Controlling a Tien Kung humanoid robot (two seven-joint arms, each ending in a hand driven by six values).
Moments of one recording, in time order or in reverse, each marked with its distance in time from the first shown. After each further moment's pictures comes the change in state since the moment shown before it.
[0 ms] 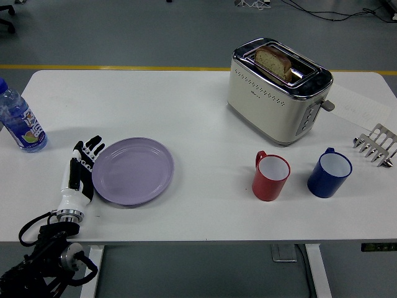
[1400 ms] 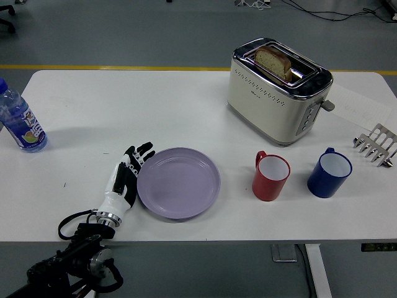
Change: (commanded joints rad) left arm -0.098 -0.008 0.389 -0.060 -0.164 0.031 -0.012; right arm -0.010 -0.004 -0.007 0.000 0.001 -0.003 0.002
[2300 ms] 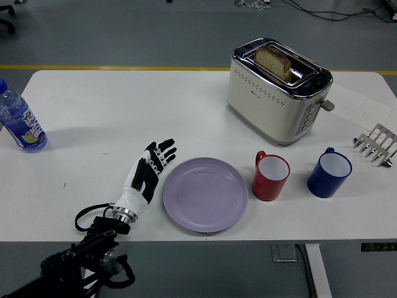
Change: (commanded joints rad) left arm -0.036 -0.032 0.006 -0.006 0.016 0.005 0.000; right arm 0.001 -0.004 -0.002 0.000 0.003 -0.004 0.003
